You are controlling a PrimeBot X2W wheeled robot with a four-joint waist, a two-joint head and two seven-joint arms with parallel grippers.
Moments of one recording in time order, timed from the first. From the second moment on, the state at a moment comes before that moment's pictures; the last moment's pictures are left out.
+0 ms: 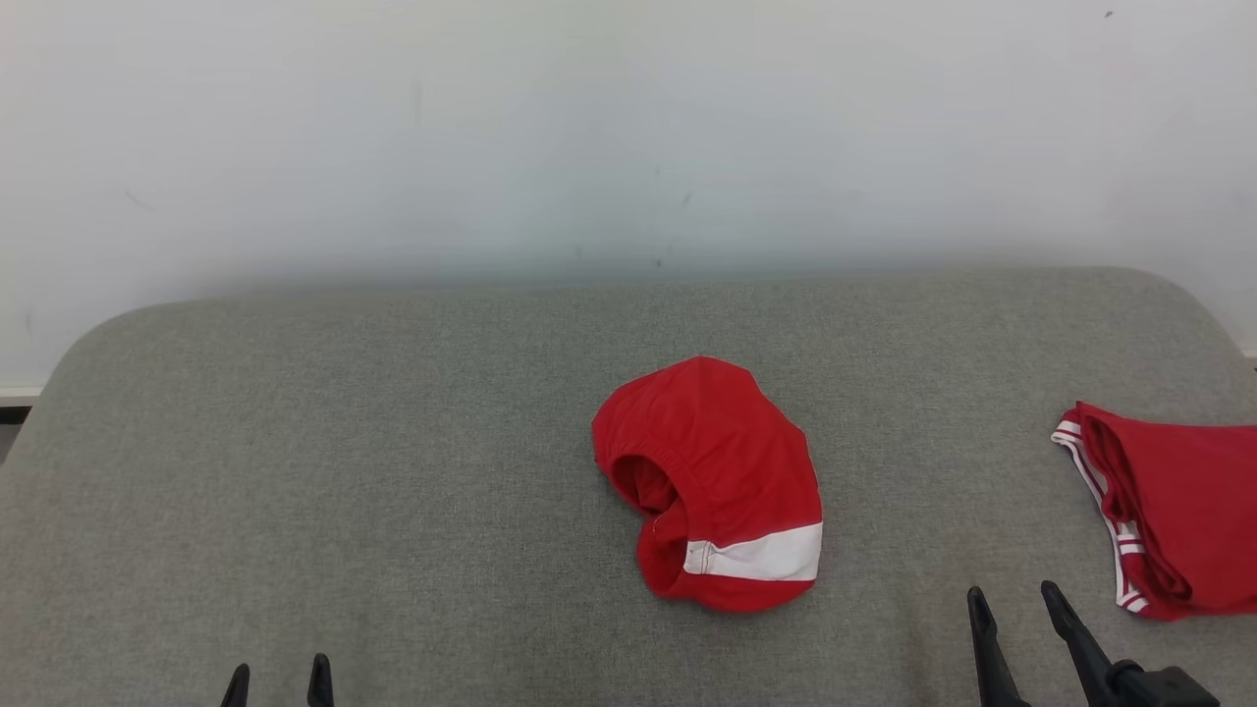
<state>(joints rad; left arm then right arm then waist) 0.17 0.09 0.05 0.14 -0.23 -0.12 -0.26 0.09 -0.14 0.02 0.21 0.19 0.13 -0.24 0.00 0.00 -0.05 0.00</state>
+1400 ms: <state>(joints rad) -0.21 0.11 -0.44 0.45 -0.37 -0.13 -0.22 0.00 -0.09 0.11 0.21 0.19 0.13 -0.26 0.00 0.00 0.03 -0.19</state>
